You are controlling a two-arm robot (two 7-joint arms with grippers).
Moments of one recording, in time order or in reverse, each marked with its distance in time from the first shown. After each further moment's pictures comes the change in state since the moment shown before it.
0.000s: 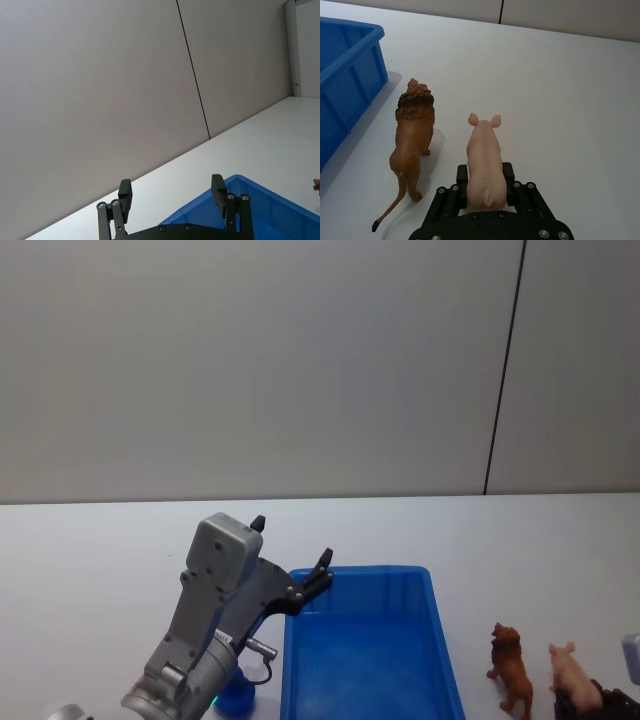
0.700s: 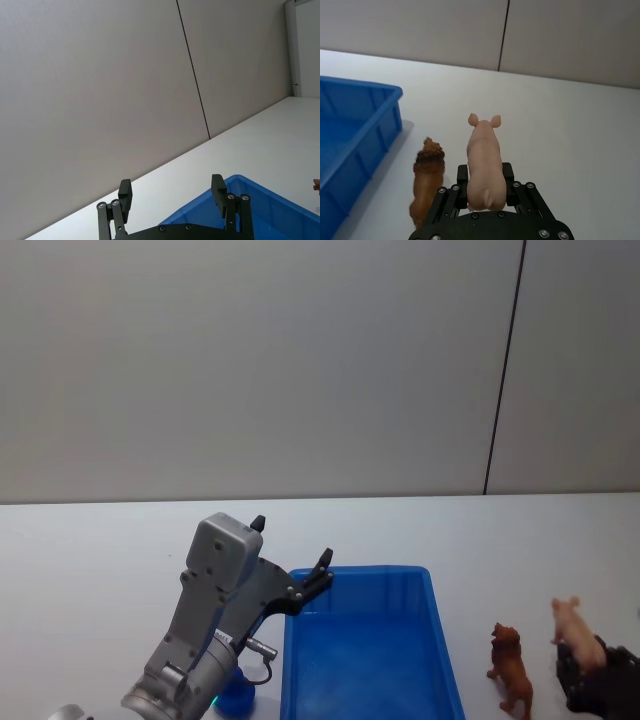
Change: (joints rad) left arm 0.000 0.000 0.000 0.000 0.000 0.000 0.000; right arm -0.010 0.001 0.016 -0.098 -0.010 -0.044 -0.008
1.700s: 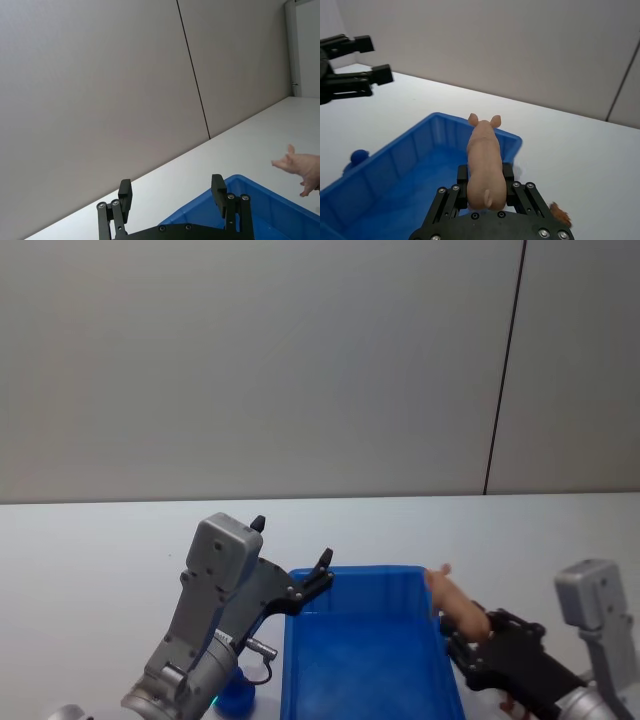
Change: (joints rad) left arm 0.000 0.000 0.000 0.000 0.000 0.000 0.000; right arm 0.109 -0.060 -0.057 0.019 -0.018 -0.042 0.343
